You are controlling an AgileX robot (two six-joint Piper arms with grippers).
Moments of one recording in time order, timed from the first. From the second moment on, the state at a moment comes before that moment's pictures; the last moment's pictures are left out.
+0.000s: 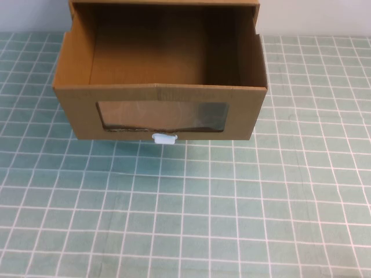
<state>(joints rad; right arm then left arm) -0.01 -0.01 0.02 -0.07 0.36 0.13 -0.11 -0.01 0.03 -0.07 0.39 0.07</state>
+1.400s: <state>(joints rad) -0.01 -0.01 0.02 -0.07 0.36 0.13 -0.11 -0.01 0.03 -0.06 0.39 0.07</state>
